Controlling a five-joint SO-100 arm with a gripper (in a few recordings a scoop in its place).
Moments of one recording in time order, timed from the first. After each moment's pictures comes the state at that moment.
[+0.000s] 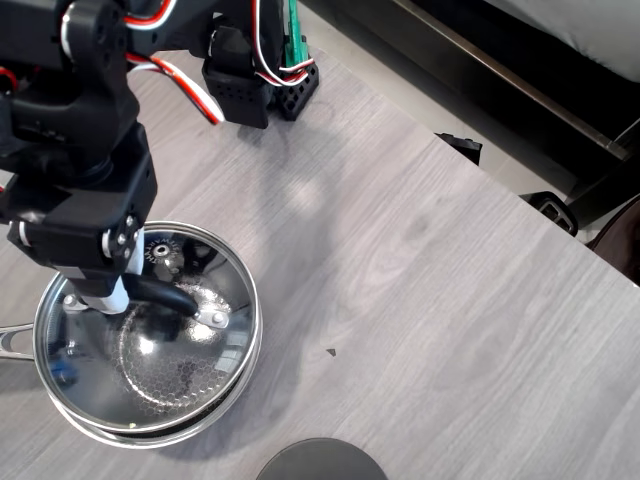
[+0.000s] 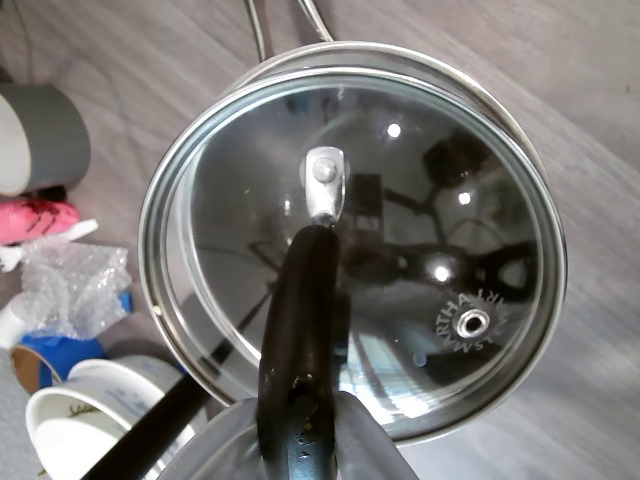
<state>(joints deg) 14.5 90.5 50.2 102.5 -0.8</state>
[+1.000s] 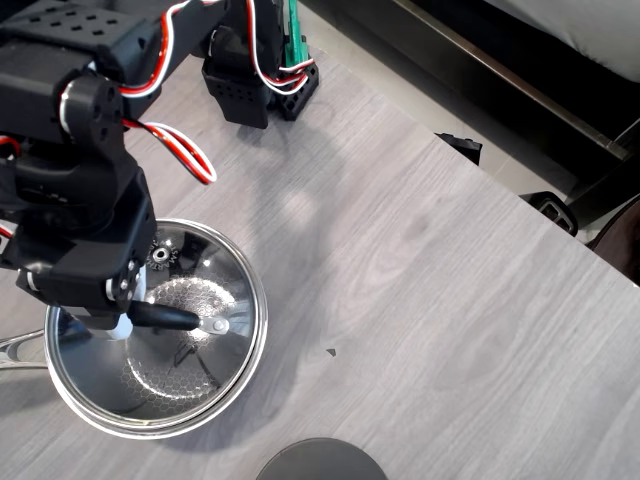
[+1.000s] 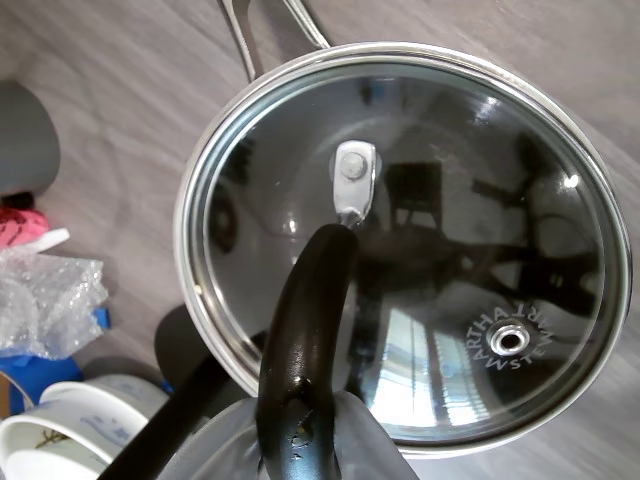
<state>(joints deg) 14.3 84.6 50.1 99.8 -1.2</state>
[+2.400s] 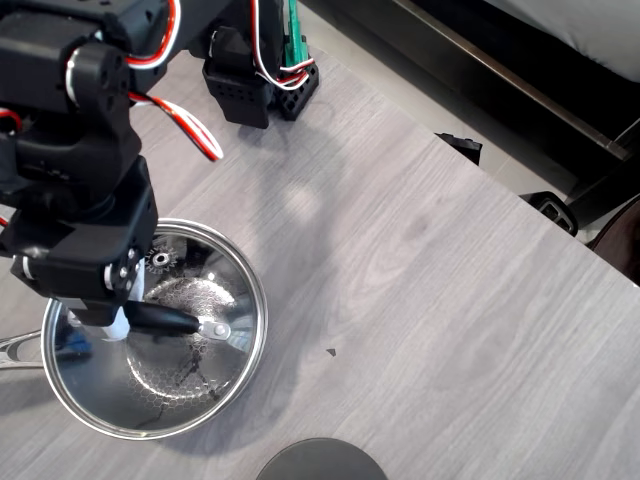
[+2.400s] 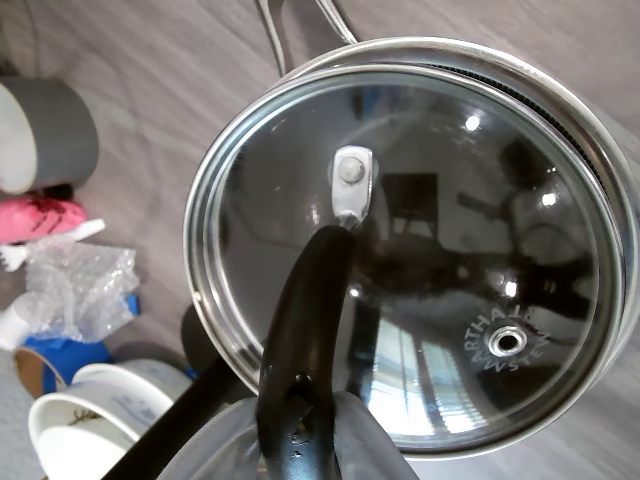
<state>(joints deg) 13.7 87.1 50.3 98.0 -0.4</state>
